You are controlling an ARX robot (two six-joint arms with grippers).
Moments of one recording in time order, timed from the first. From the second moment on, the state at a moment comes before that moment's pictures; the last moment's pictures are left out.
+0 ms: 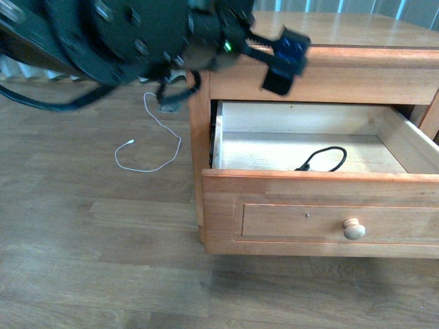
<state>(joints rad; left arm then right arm) -0.48 1.96 1.27 0.56 -0.13 0.23 0.00 0.44 0.05 0.39 0.00 0.00</state>
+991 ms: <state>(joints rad) -0.27 0.50 0.32 0.18 -0.61 0.05 0.00 0.44 0.05 0.39 0.00 0.00</state>
